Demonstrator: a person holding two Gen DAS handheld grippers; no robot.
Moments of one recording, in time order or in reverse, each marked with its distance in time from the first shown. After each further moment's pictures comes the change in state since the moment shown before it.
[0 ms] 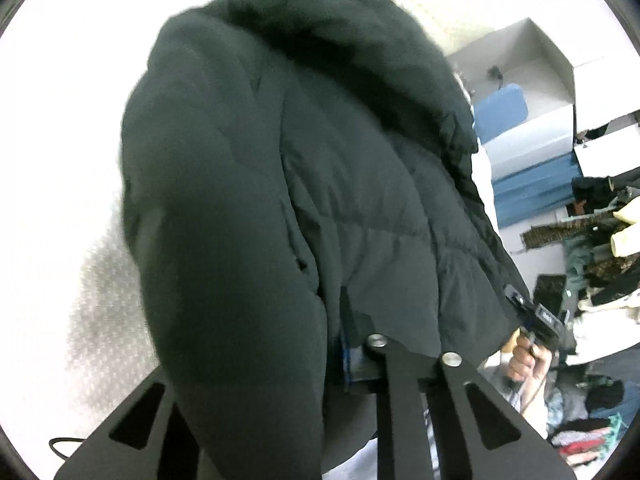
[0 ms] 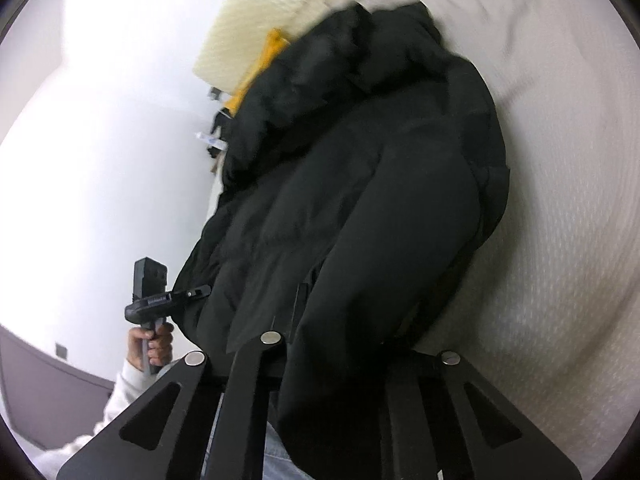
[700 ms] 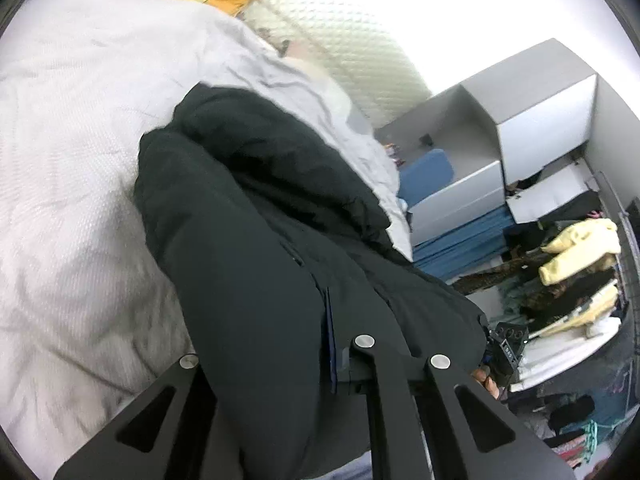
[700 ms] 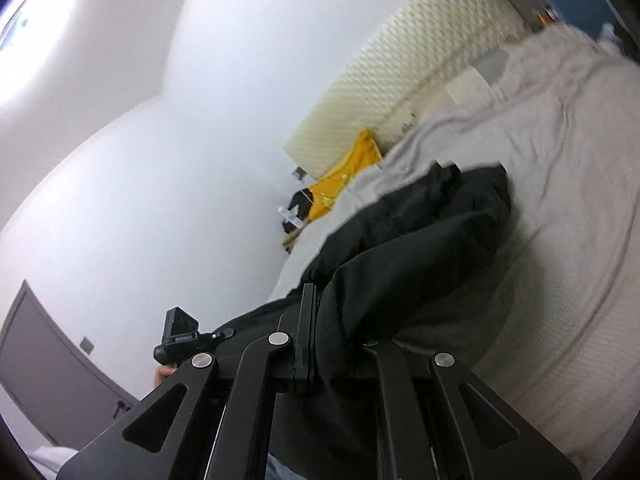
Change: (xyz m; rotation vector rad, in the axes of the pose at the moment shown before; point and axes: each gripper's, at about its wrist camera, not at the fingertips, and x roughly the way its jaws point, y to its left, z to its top) left arm -0.182 -0.033 -0.092 -0.015 -0.248 -0.238; right arm -0.141 0.085 -0.034 -0.175 -0.329 0.199
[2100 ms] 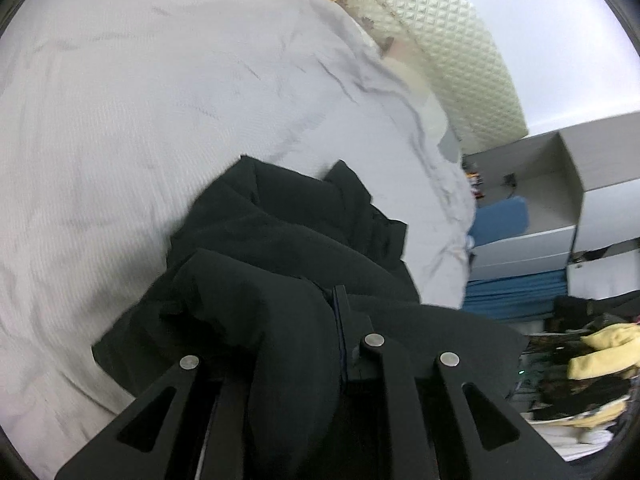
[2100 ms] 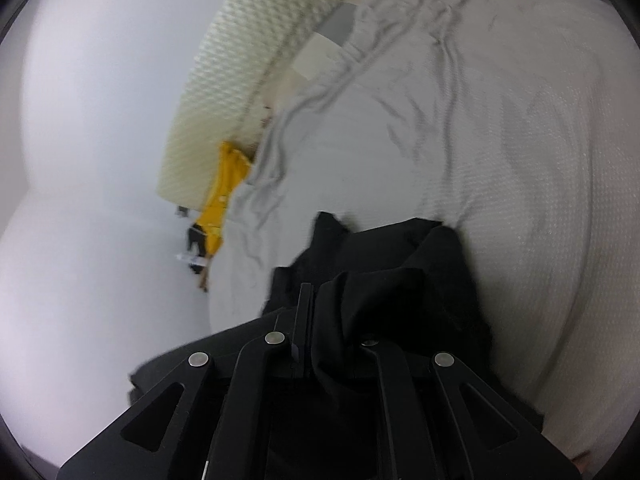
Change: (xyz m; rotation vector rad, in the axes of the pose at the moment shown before) left arm 0.114 0.016 0.128 -0.280 0.065 0.288; right arm 0.114 -0.153 0.089 0.486 0.074 -0.412
